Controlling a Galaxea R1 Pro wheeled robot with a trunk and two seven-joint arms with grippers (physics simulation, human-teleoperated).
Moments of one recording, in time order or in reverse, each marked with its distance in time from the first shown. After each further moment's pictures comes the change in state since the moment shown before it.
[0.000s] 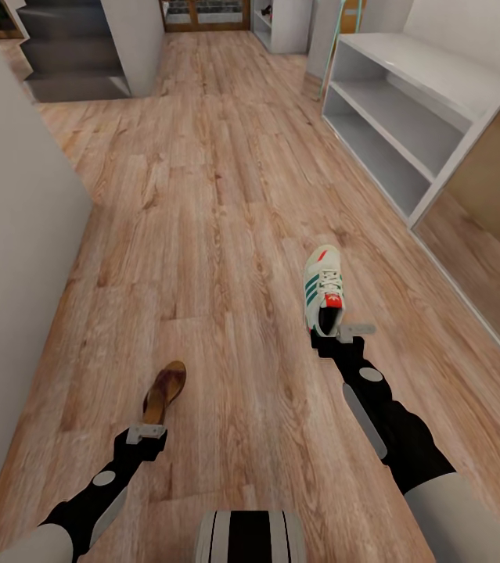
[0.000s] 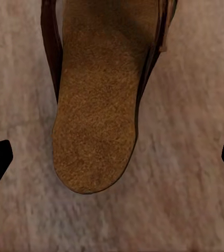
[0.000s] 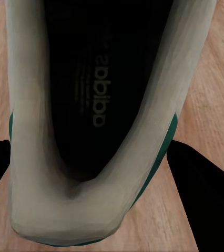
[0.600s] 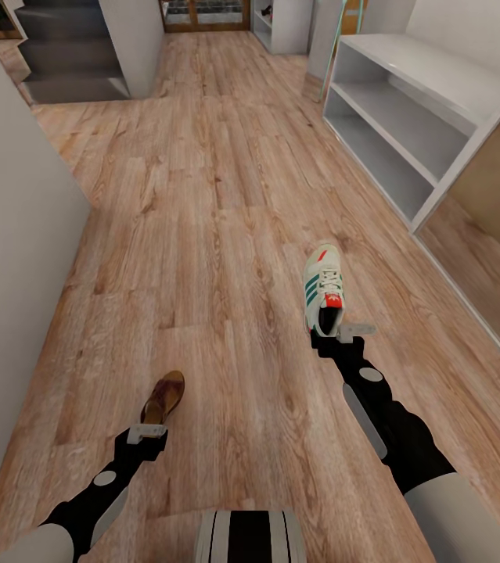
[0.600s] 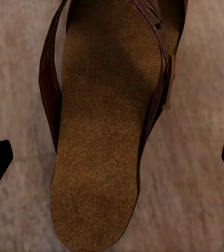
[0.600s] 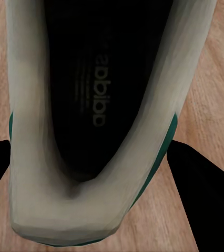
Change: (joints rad) left arm 0.000 -0.002 0.000 -0.001 0.000 0.000 0.001; right arm 0.000 0.000 0.000 0.000 0.000 0.000 -0.001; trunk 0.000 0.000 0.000
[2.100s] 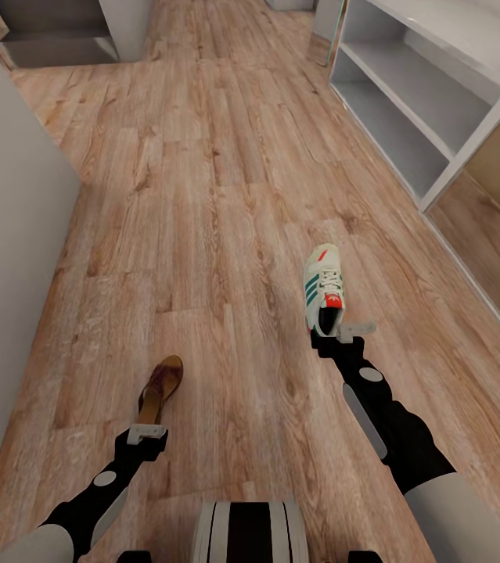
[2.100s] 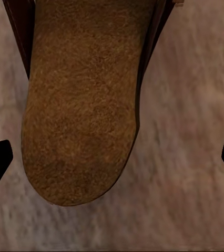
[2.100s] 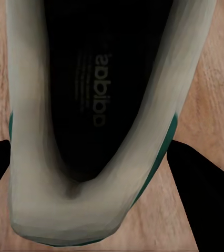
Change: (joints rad) left arm 0.001 0.000 -0.001 -0.001 0.002 0.000 0.000; right arm 0.000 0.000 0.000 0.000 -0.001 0.001 0.000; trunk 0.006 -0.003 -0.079
